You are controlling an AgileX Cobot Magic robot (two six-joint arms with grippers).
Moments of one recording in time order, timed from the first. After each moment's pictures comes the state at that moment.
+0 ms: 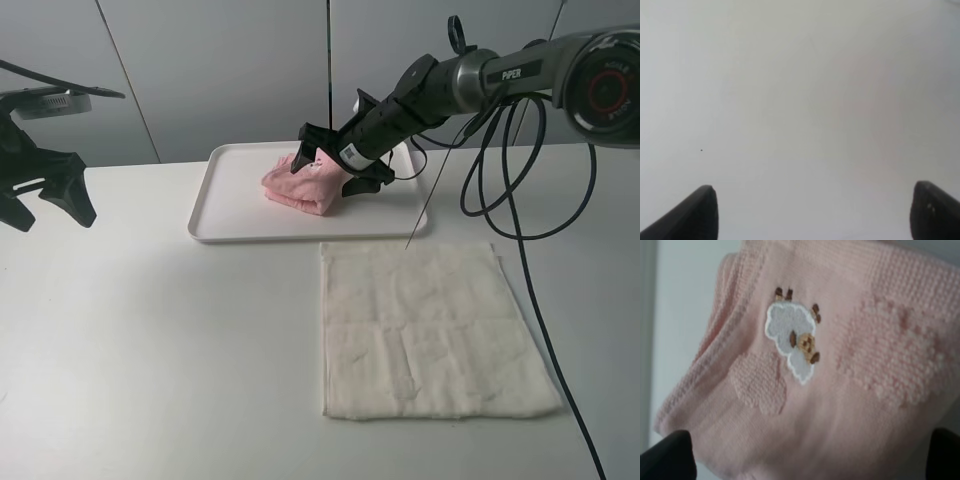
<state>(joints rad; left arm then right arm) 0.06 1.74 -1.21 -0.13 1.00 0.16 0.36 2.45 -1.84 0.79 0.66 -0.14</state>
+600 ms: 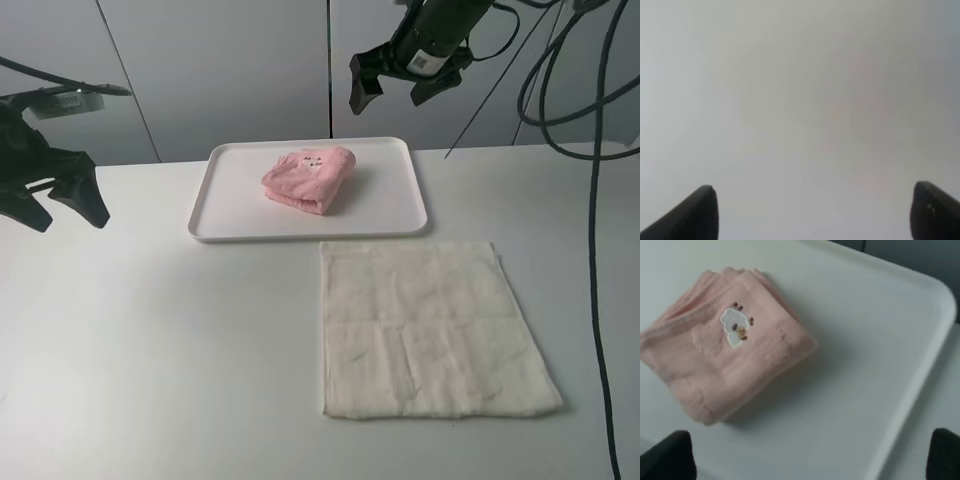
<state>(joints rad) 0.01 1.74 -1.21 -0.21 1.03 0.25 0.32 2.08 -1.84 0.15 0.91 -0.14</state>
